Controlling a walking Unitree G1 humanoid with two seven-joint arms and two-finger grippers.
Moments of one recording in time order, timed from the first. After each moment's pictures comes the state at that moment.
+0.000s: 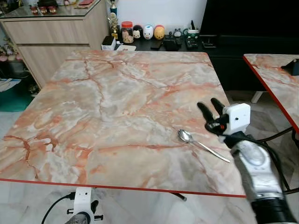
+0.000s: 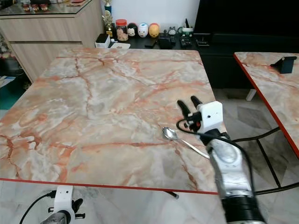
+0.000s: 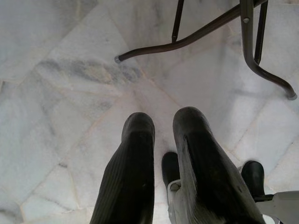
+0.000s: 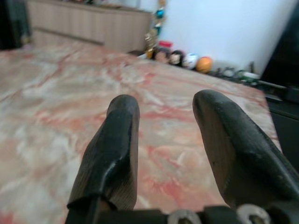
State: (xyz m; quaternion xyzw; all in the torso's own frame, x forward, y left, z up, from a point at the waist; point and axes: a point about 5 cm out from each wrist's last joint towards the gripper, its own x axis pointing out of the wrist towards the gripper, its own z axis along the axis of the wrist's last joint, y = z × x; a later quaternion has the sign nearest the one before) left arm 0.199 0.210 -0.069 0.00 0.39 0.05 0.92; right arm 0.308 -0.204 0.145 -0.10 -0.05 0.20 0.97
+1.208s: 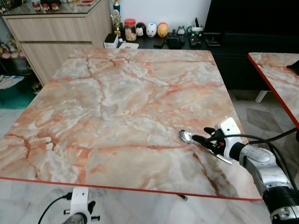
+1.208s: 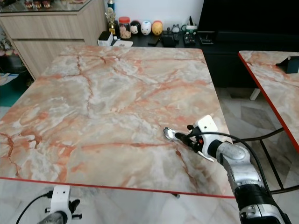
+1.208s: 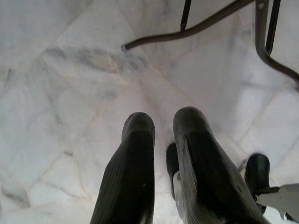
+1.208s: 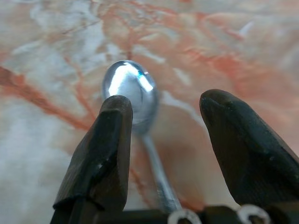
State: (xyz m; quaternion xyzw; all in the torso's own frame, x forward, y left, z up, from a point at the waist) left arm 0.189 0.219 -0.073 0.00 0.40 0.06 0.91; right arm 0.313 -0.225 0.082 -0.07 0.18 0.28 0.94
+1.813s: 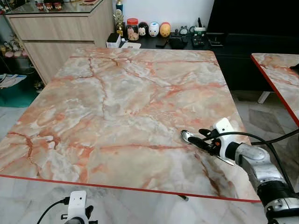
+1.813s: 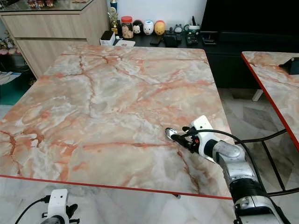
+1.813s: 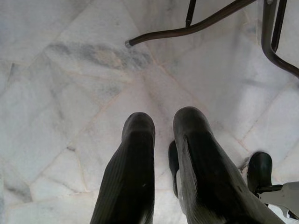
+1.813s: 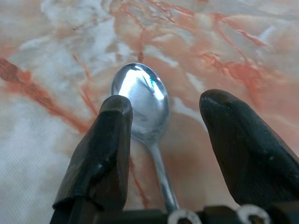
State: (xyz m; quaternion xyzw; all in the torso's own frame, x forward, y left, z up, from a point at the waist) left arm 0.187 0.224 -0.073 0.00 0.41 0.06 0.91; right arm 0.322 -0.227 0.084 -0.09 0.19 0.30 0.93
